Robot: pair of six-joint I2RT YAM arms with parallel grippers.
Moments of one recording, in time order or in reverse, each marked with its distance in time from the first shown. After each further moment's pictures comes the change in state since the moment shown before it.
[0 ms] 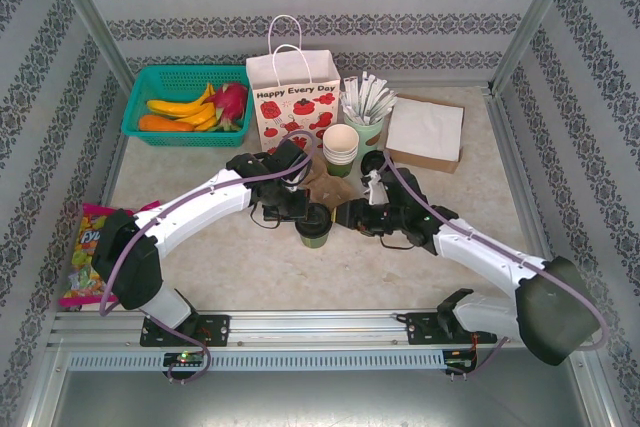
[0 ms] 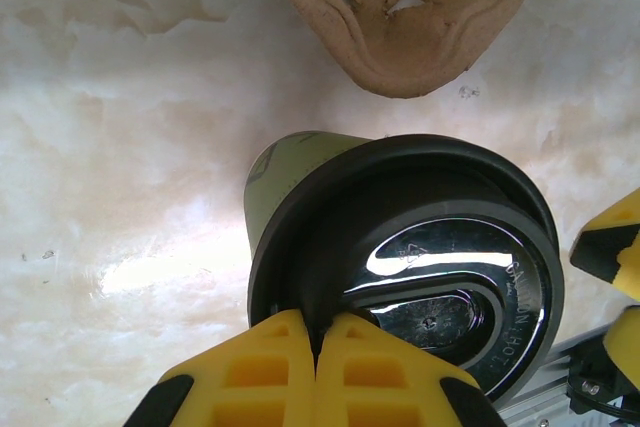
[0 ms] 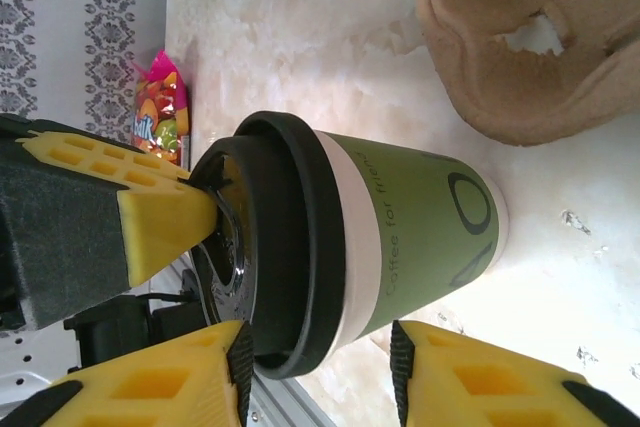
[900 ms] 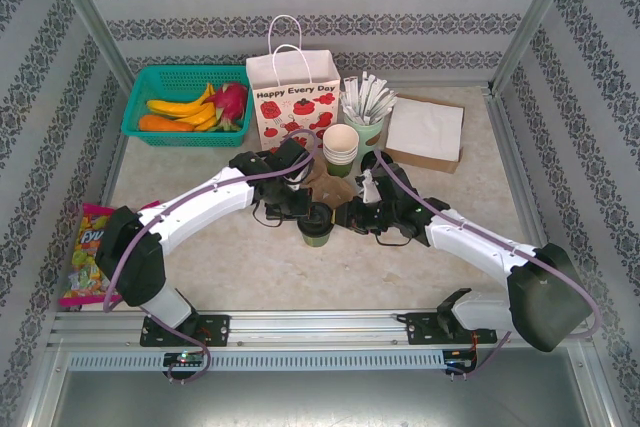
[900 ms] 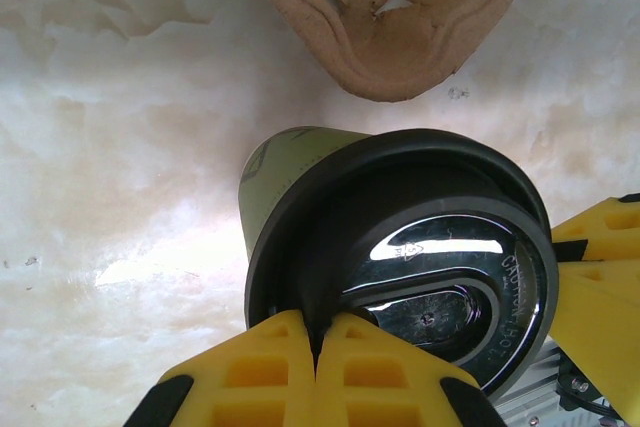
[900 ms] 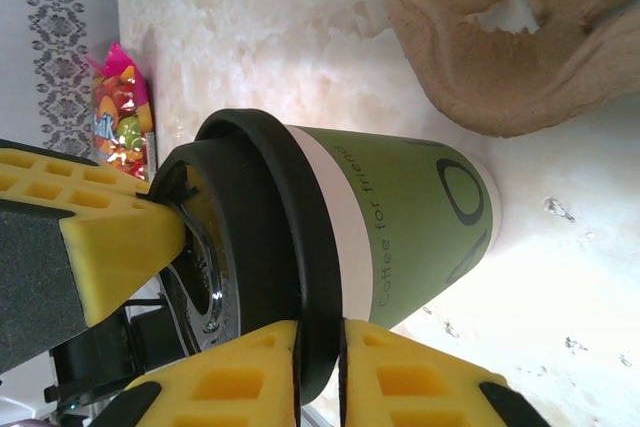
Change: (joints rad) left arm 0.000 0.026 0.019 0.003 0.019 0.005; right arm 0.022 0.073 0.082 -0.121 0.049 0.000
